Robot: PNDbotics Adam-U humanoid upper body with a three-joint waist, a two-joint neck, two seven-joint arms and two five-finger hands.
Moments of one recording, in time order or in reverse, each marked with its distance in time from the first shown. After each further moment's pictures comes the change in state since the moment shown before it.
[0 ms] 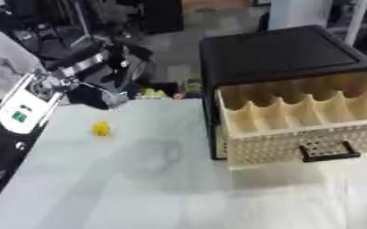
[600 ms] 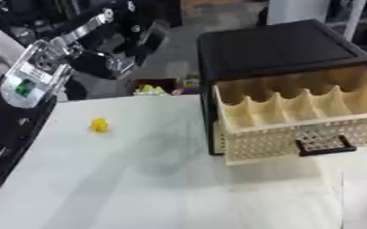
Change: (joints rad) left arm -0.095 -0.054 -0.017 -0.008 0.156 0.033 -0.033; right arm -0.015 0.016 0.013 0.000 0.001 0.005 0.008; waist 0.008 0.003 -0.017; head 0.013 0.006
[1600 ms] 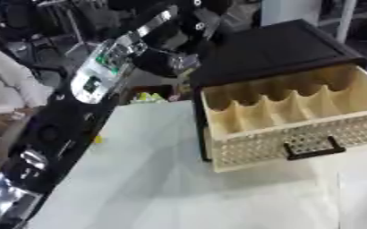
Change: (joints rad) left arm -0.082 -0.107 -0.007 0.033 0.027 0.007 -0.007; right arm -0.062 0.043 0.024 0.000 -0.008 -0.009 0.026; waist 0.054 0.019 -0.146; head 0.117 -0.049
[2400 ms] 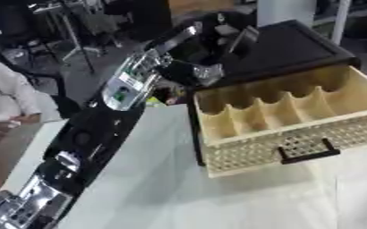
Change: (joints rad) left arm 0.006 -0.030 0.023 0.115 -0.032 -0.005 0.005; right arm -0.026 0.019 0.013 0.000 -0.013 -0.005 0.025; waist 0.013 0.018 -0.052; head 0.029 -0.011
